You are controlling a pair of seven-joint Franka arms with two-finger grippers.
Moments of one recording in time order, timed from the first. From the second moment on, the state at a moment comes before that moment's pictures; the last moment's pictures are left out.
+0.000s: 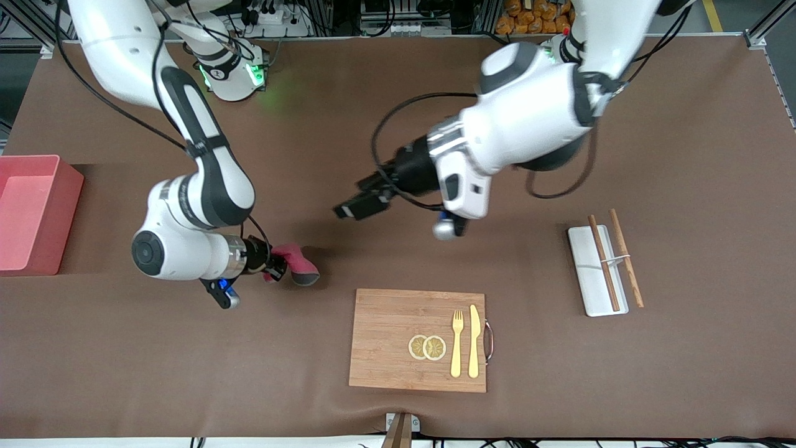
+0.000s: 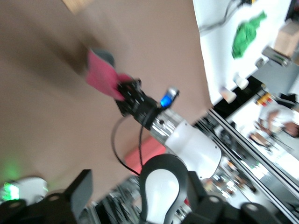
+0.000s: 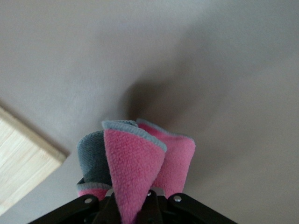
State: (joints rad) left arm -0.21 0.52 -0.54 -1.19 -0.42 2.20 -1.34; right arm 0.26 0.64 -0.01 -1.56 0.41 2.06 0.79
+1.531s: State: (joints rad) left arm 0.02 0.16 -0.19 -1.35 0.02 1.55 -0.28; right arm -0.26 0.69 -0.07 -1.41 -0.32 2.26 -0.38
